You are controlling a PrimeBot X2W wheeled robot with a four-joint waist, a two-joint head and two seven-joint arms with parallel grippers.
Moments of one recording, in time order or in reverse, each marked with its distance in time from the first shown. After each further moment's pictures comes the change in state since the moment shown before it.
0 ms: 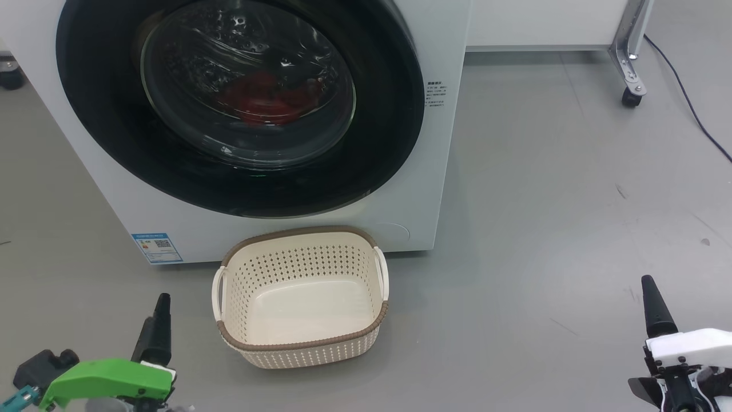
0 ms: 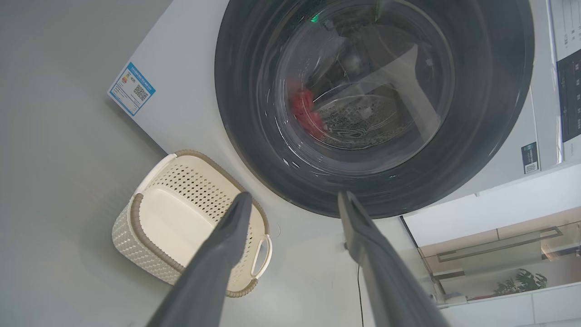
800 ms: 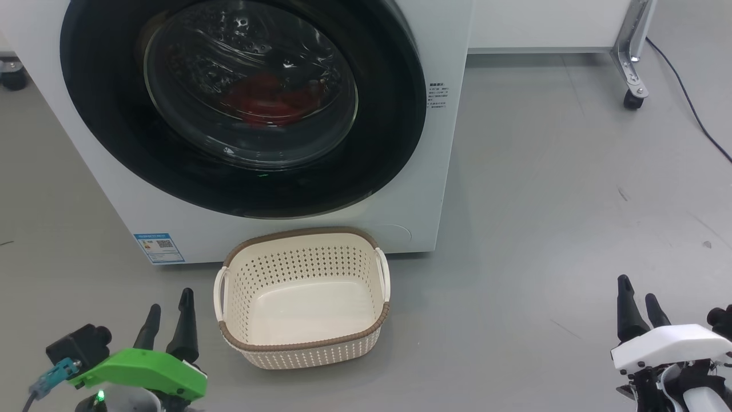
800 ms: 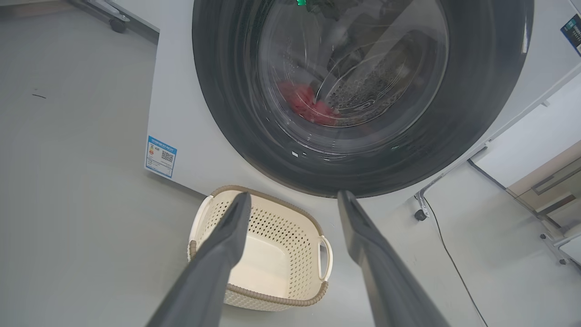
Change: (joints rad) left arm -0.024 0.042 -0.126 -0.016 0.384 0.093 -0.069; right arm 0.000 -0.055 0.144 -0.015 -0.348 -0.079 -0.075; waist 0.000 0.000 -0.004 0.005
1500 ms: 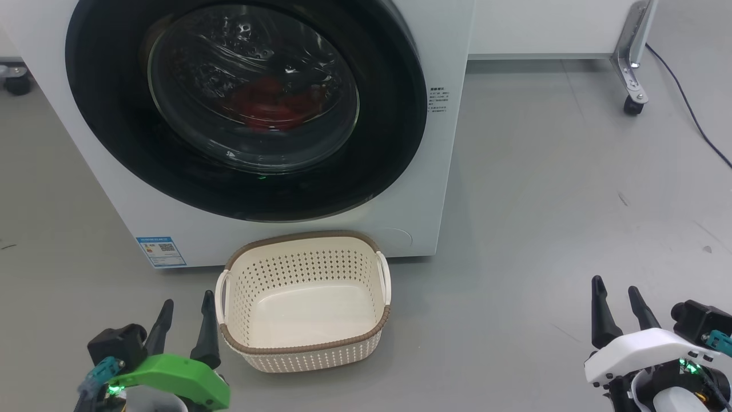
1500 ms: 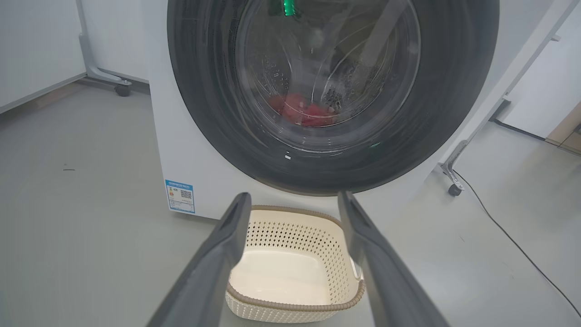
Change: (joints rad) left arm 0.000 -0.001 -0.070 0.000 0.236 0.048 -0.058; right arm 0.000 -0.010 0.094 -0.008 -0.216 -0.044 -0.054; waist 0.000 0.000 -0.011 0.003
